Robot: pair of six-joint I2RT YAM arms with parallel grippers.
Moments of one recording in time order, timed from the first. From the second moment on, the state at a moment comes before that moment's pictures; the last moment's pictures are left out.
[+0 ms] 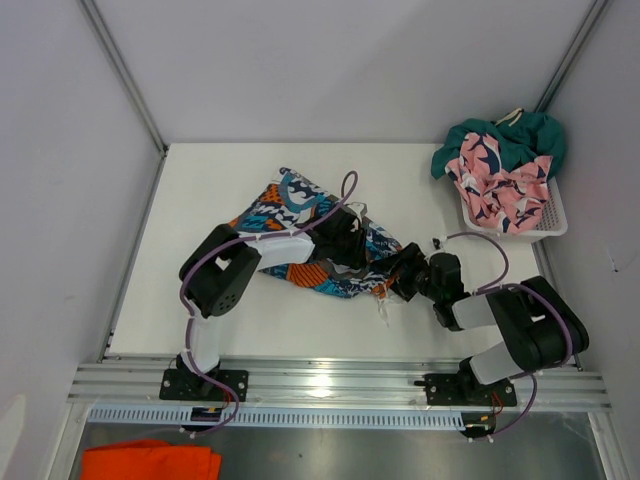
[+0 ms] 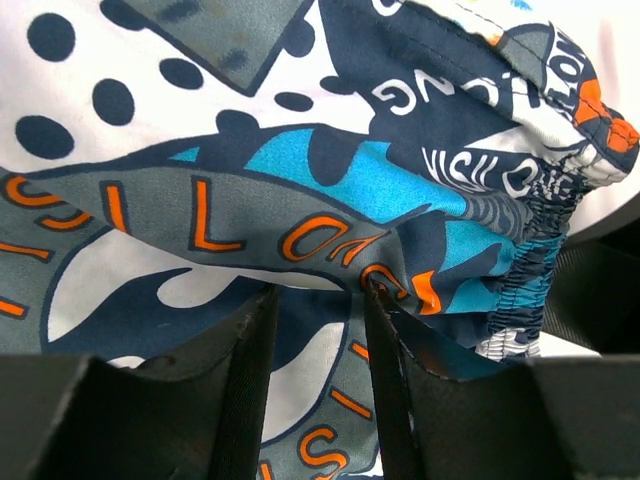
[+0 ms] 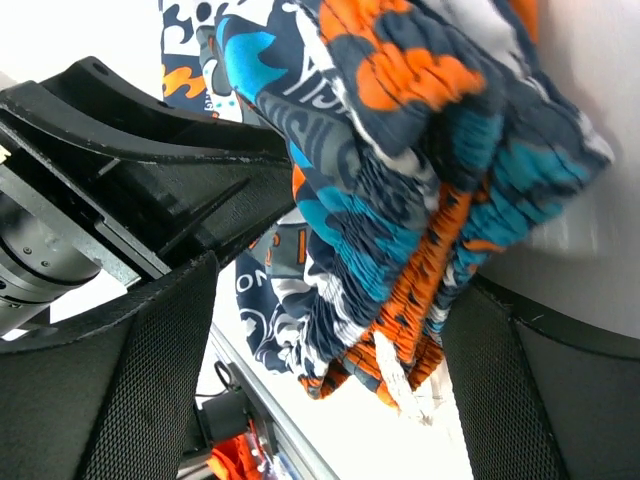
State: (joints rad) left arm -0.77 2.01 1.27 -0.11 0.13 -0.48; right arm 0.36 1.50 0.26 0.79 -0.30 1.15
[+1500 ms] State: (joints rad) left arm -1.11 1.50 0.88 0.14 -0.24 -0.06; right arm 0.36 1.58 1.01 -0.58 -0.13 0.85
